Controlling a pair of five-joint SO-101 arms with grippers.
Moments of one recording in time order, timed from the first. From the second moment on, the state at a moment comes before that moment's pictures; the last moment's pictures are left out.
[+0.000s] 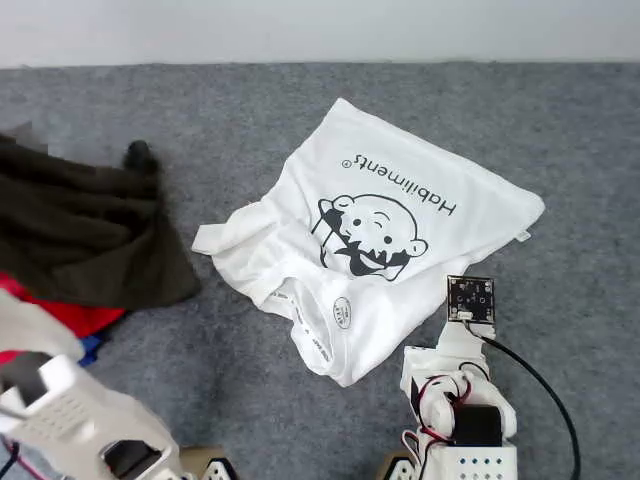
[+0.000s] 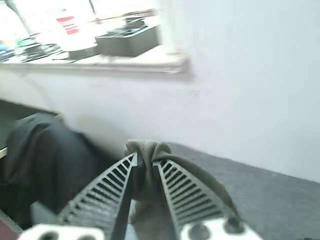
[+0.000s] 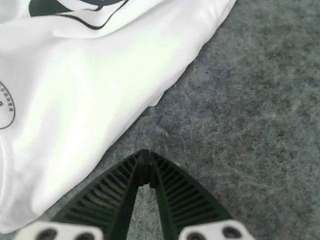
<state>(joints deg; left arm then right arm) -45.8 15.9 -92.2 97.0 -7.3 -3.2 -103.6 95.6 74.7 -6.4</state>
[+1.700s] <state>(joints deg) -18.8 -25.7 -33.2 99.5 -9.3 -3.2 -103.6 95.6 74.7 -6.4</state>
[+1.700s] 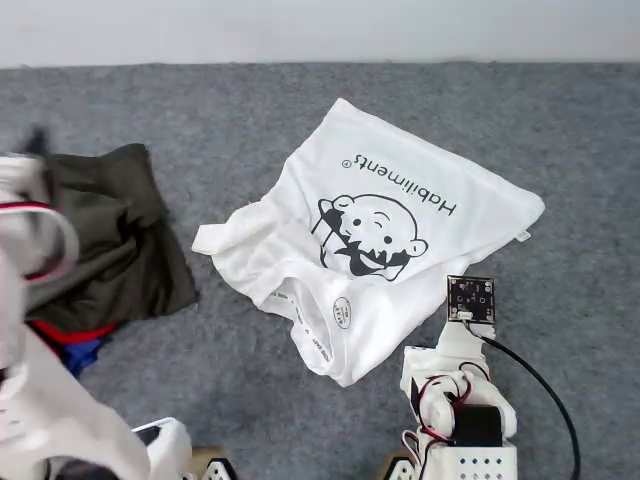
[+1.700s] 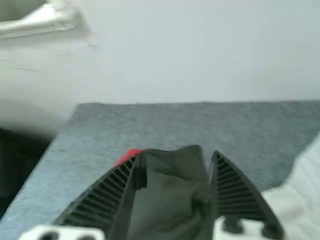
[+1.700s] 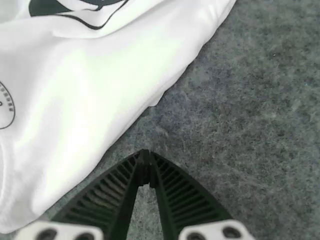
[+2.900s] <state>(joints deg) 31.1 -27.2 41.5 74.0 -9.2 18.5 -103.6 92.5 62.6 9.8</state>
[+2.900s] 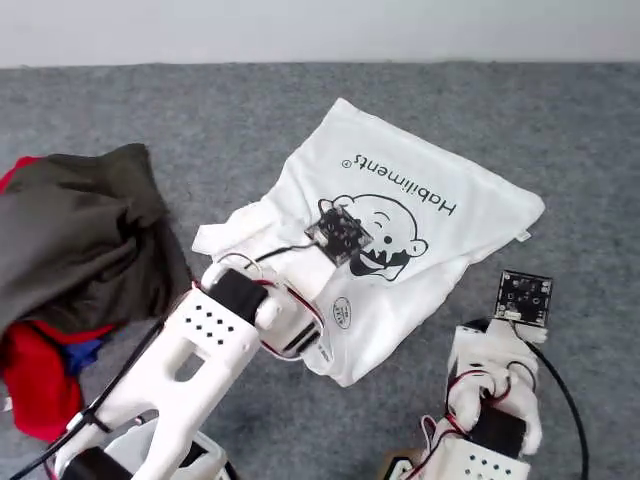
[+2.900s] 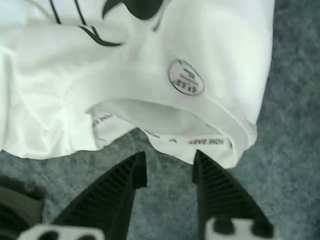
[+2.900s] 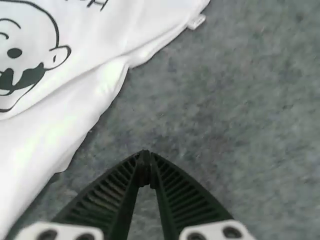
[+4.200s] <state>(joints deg) 25.8 -7.3 20.2 83.1 -13.2 22.0 -104.3 58.4 87.5 18.2</state>
